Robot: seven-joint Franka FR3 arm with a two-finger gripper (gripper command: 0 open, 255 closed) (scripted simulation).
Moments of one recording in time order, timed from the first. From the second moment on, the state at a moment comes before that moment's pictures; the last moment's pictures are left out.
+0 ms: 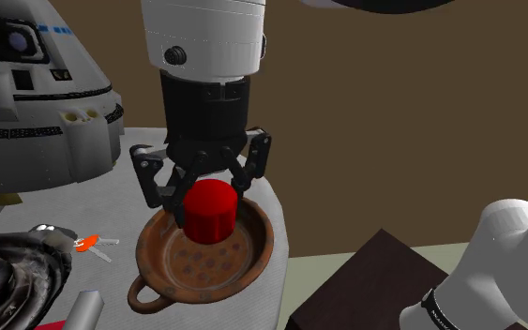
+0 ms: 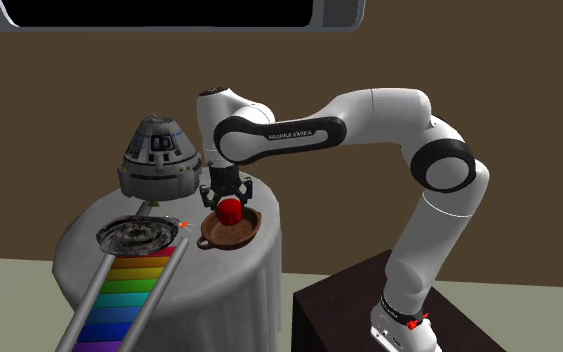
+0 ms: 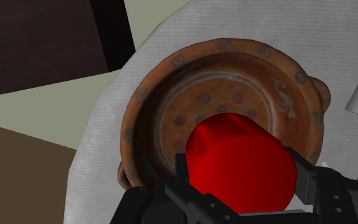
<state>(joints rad) 0.33 -0.08 0.58 -1.78 0.04 1.71 1.04</state>
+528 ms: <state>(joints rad) 0.33 -0.08 0.58 -1.84 0.04 1.76 1.04</state>
